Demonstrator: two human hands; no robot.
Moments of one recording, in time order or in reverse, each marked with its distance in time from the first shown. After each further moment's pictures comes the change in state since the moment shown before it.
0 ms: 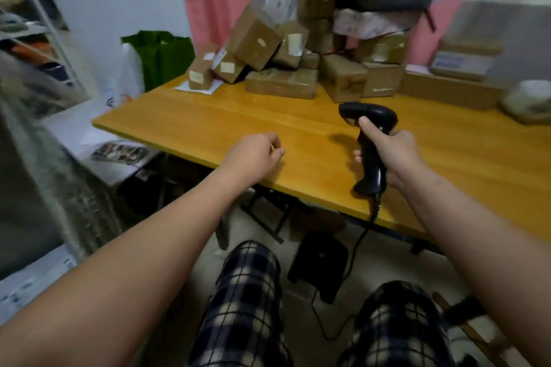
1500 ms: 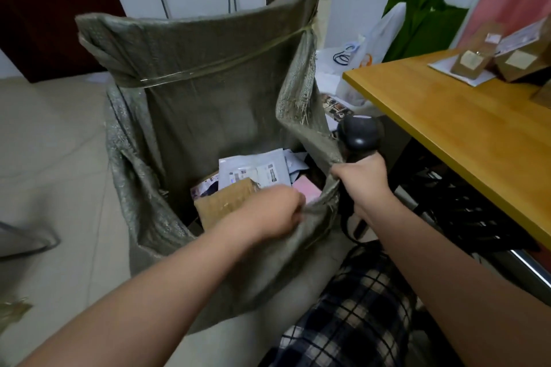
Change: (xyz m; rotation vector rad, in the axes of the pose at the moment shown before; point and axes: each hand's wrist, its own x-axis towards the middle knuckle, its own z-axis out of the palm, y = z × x) left_hand -0.256 -0.189 -0.053 0.127 -0.207 -0.579; right_hand -0.150 0.120 0.344 -0.221 -0.724 -0.122
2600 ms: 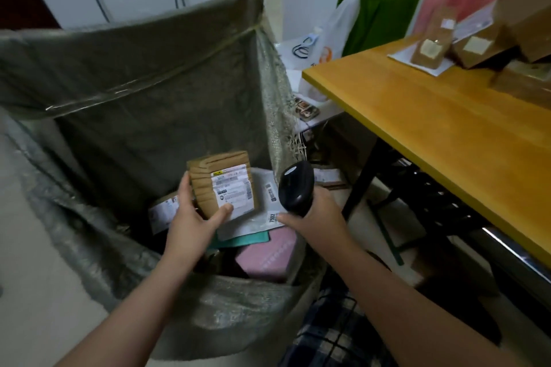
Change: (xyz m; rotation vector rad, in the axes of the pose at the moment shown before) left_hand 0.040 -0.092 0.060 -0.876 0.617 -0.392; right_hand 0.022 0.073 0.004 -0.602 -0.161 -0.133
